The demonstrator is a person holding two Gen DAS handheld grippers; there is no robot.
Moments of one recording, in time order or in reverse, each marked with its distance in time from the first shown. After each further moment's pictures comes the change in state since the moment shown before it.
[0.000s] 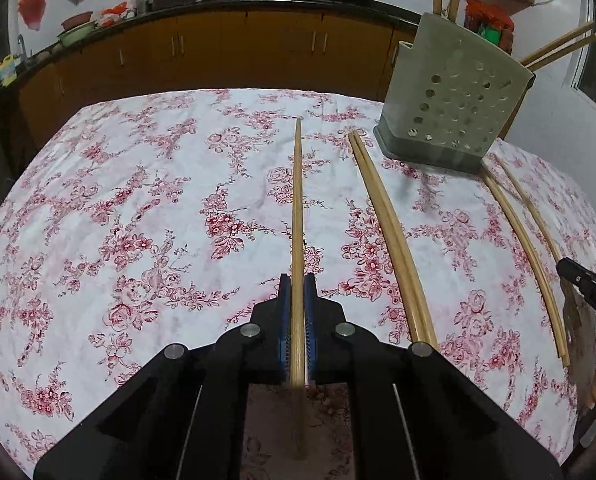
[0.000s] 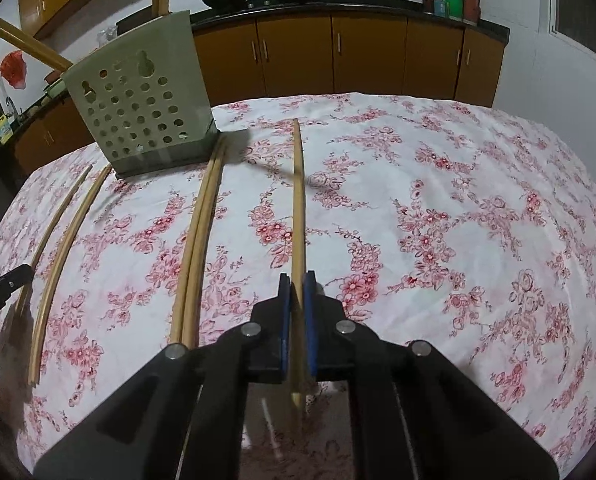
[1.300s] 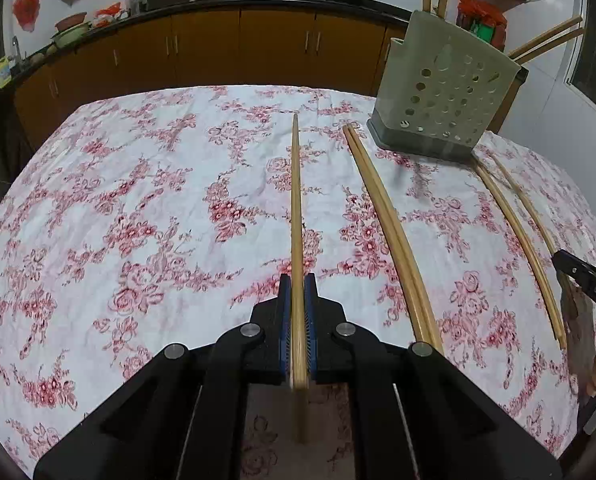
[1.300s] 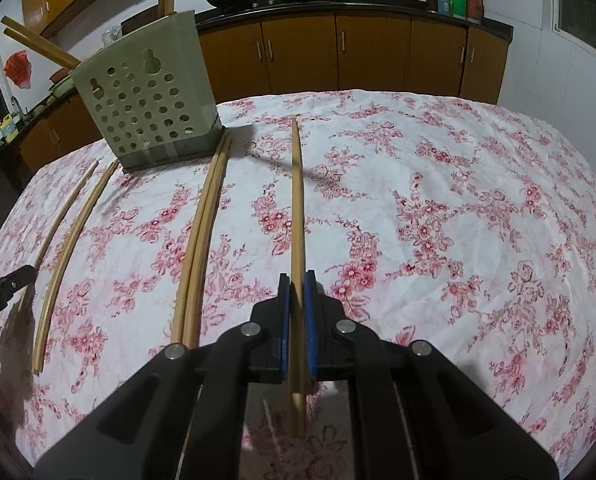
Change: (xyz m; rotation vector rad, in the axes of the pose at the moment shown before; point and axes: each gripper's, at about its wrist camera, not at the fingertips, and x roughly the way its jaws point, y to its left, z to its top) left arm -0.010 0.002 -0.010 0.016 0.005 -0.017; right arm -0.005 -0.002 -0.007 -0.004 0.004 0.026
